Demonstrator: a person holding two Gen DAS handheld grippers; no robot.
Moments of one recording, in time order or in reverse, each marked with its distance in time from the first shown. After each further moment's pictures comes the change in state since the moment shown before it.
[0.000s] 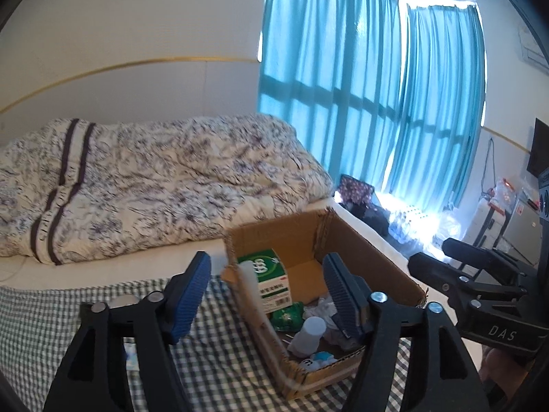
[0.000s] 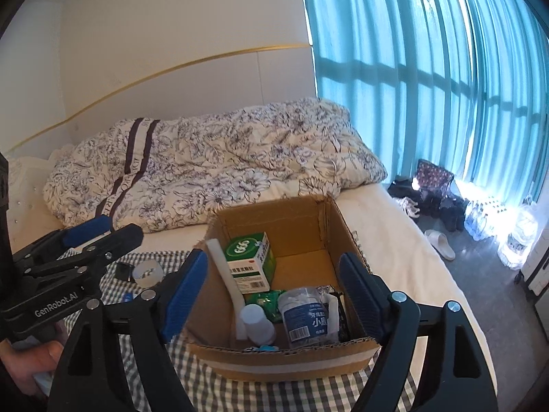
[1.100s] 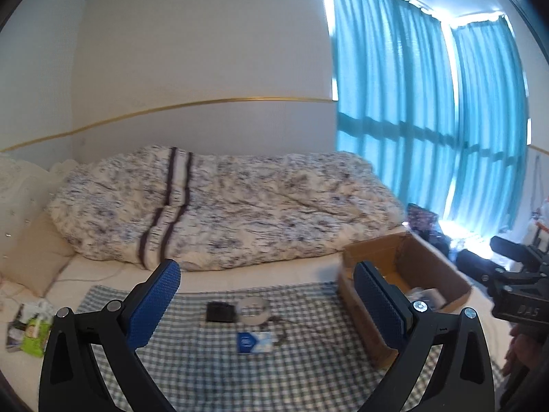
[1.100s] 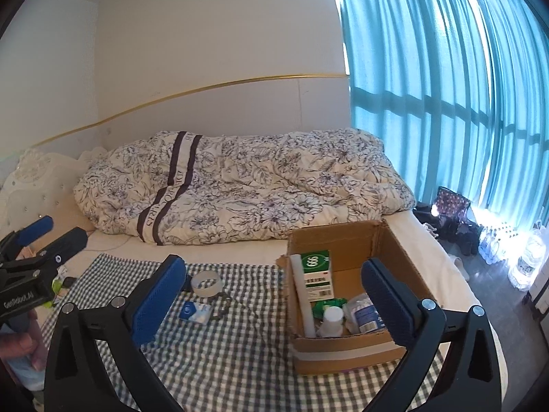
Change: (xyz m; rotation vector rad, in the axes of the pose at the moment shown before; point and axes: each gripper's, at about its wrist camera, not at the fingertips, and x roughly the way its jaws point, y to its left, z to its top) left arm -0.156 0.106 -0.007 -0.025 -0.120 0.329; right arm -0.061 0.117 0.000 -0.074 -0.089 0.076
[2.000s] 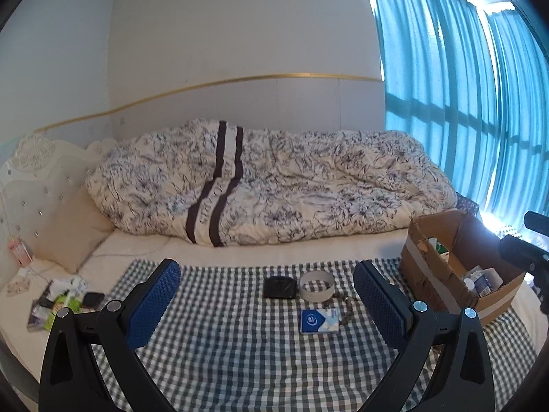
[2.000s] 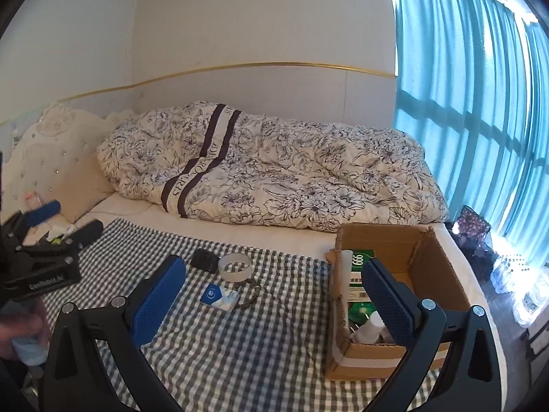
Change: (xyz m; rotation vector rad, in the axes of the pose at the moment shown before) left arm 0.045 0.064 -0.051 -0.038 0.090 0.130; right arm 0.041 0.061 -0.017 -0.137 0.061 0.095
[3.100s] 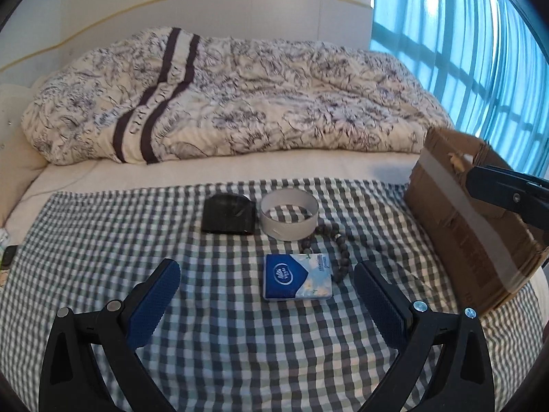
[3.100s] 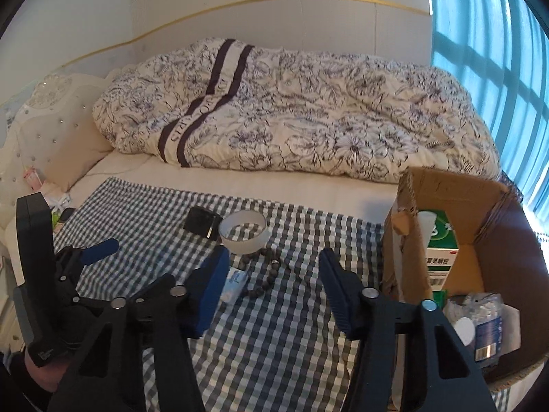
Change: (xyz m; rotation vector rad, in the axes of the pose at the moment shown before) left arm 0.181 -0.035 -0.090 0.005 0.301 -0.167; right arm 0.171 0.003 -0.040 0.011 0.247 0.096
